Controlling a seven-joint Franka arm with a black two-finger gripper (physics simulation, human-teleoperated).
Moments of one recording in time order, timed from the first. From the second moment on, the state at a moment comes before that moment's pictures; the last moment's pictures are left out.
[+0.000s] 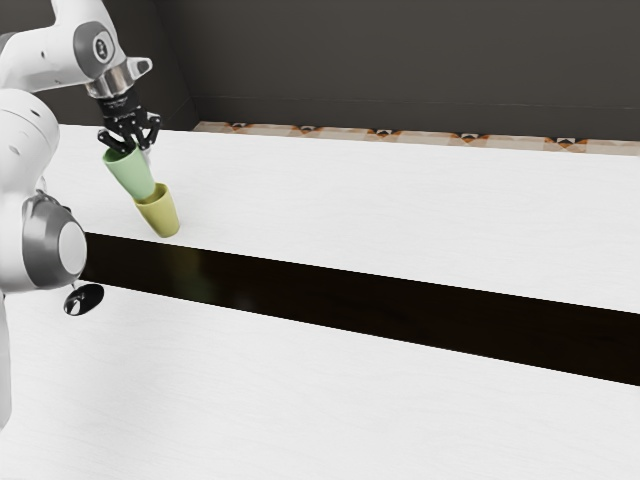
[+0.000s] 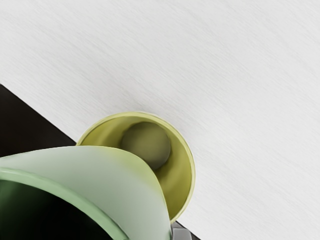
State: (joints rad) arm 0.27 0.81 0.11 -0.76 -0.08 1.47 -0.32
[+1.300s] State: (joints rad) arm 0.26 0.86 0.10 -0.75 -0.08 1.50 -0.29
